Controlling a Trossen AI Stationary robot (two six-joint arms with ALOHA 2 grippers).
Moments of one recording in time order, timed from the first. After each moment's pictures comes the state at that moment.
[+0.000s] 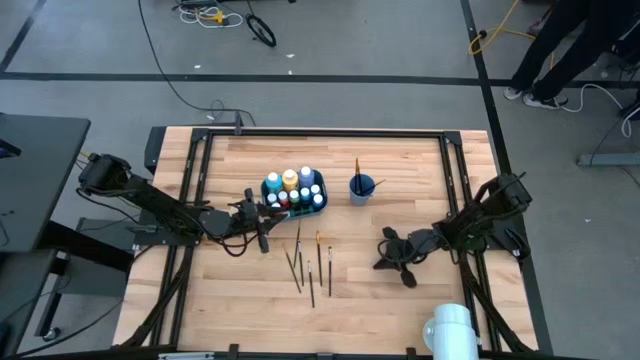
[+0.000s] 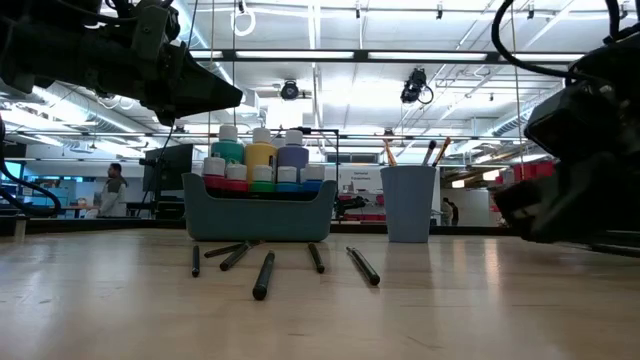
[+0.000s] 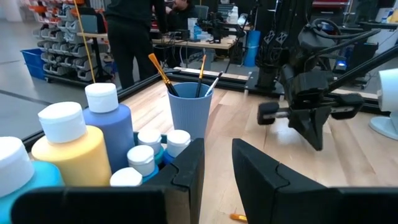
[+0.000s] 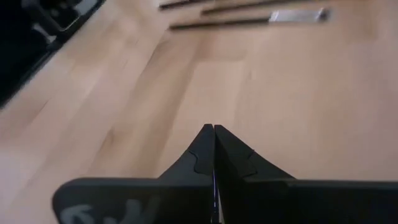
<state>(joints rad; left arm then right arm) -0.32 1.24 0.25 0.89 -0.69 -0.14 0.37 1.74 0.11 1.18 -0.01 0.24</state>
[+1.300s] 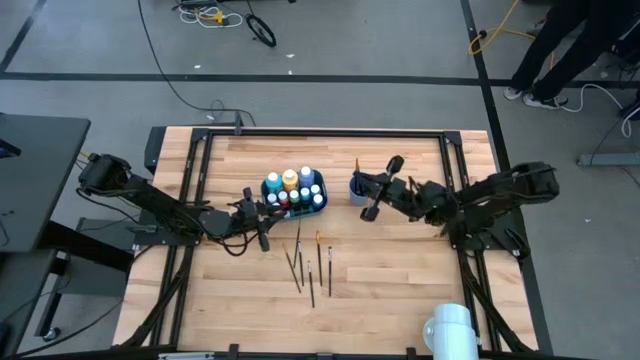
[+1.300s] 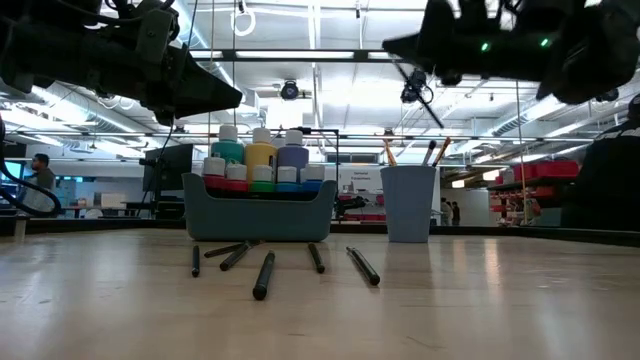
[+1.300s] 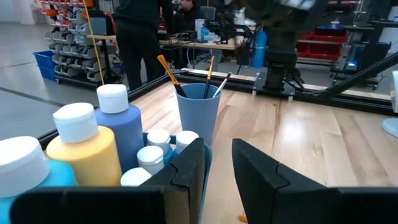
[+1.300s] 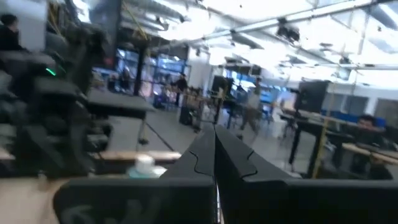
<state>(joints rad) -0.32 1.24 0.25 0.89 -0.72 -0.13 0.00 1.45 0.41 1.42 0.41 -0.35</state>
